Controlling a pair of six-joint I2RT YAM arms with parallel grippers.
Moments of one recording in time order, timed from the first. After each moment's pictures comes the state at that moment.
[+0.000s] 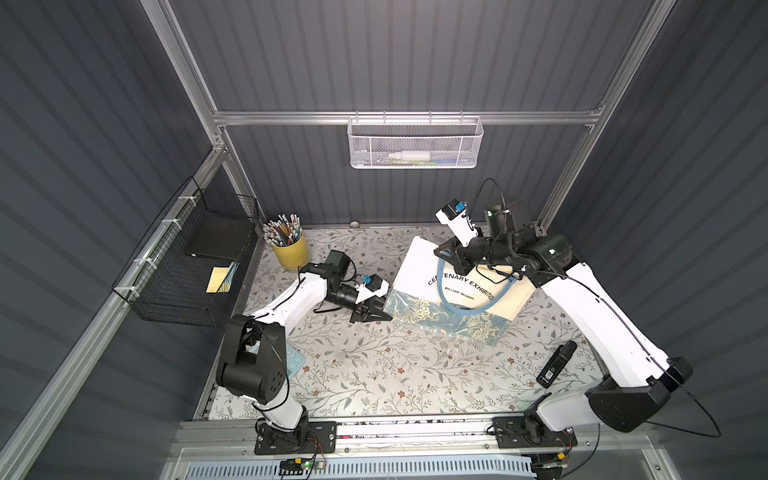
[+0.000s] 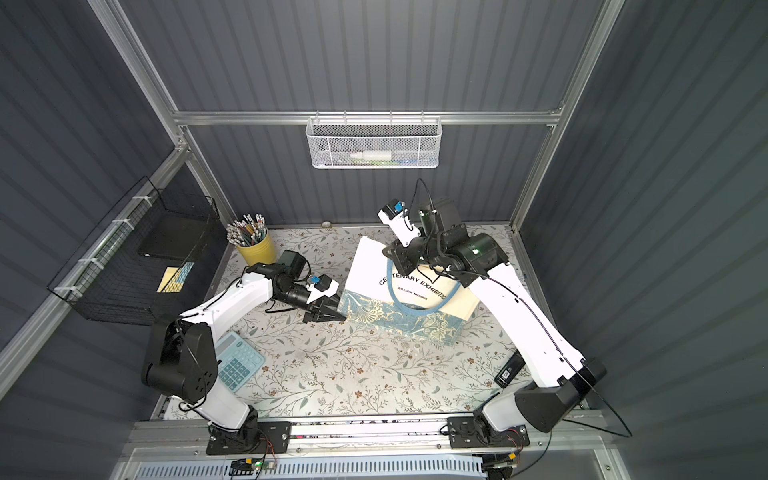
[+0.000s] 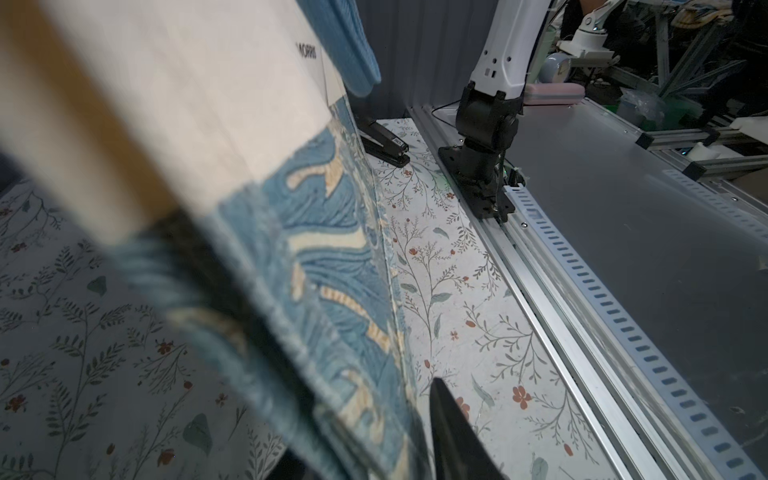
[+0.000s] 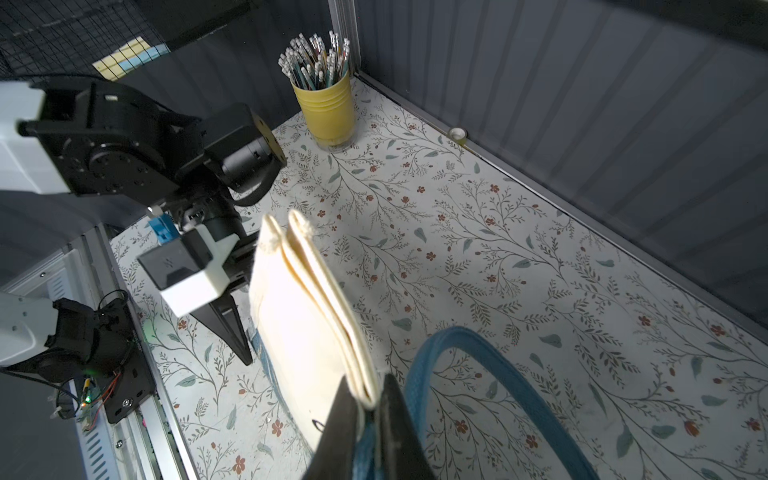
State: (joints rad) left arm -0.32 1.62 1.18 -0.86 1.16 1.24; right arm 0.59 1.45 1.76 -0.90 -0.31 -0.10
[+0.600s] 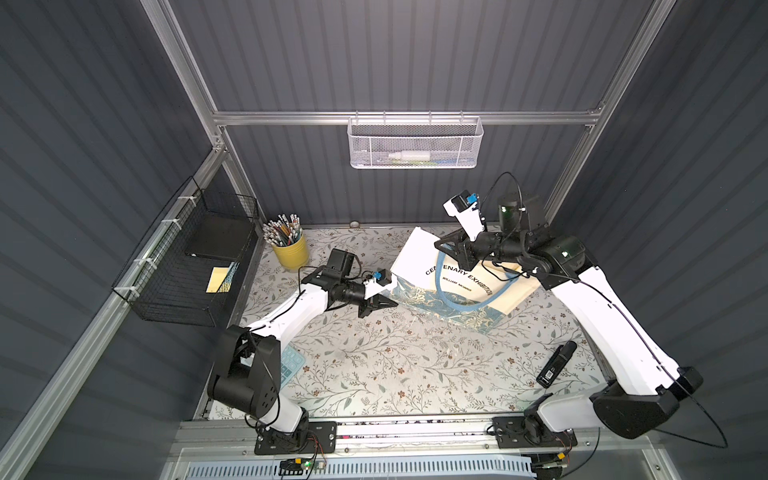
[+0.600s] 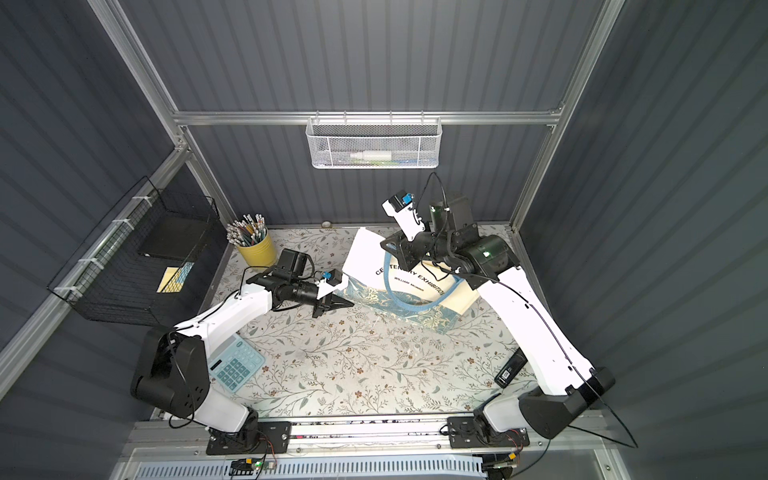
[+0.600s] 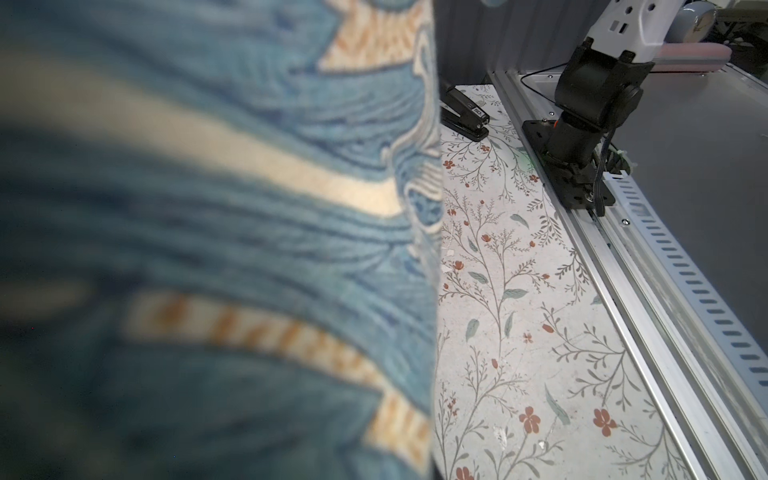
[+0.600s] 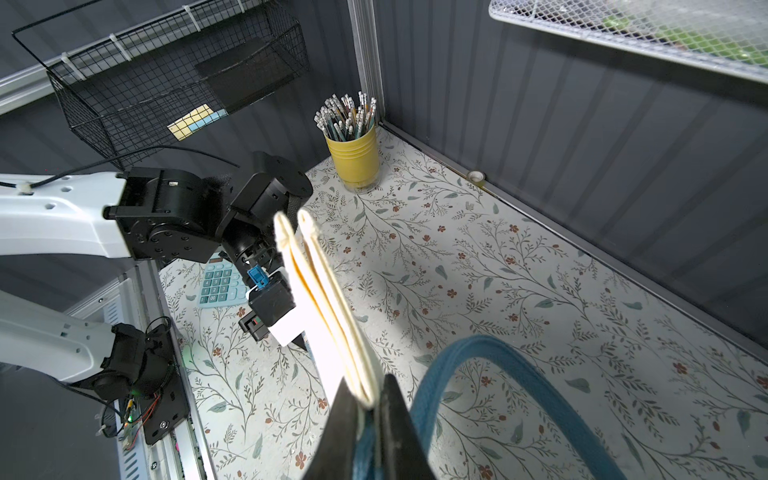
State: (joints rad) left arm -0.36 1.56 1.10 -0.48 1.00 0.89; right arm 0.57 1.40 1.74 -0.83 -0.41 -0.06
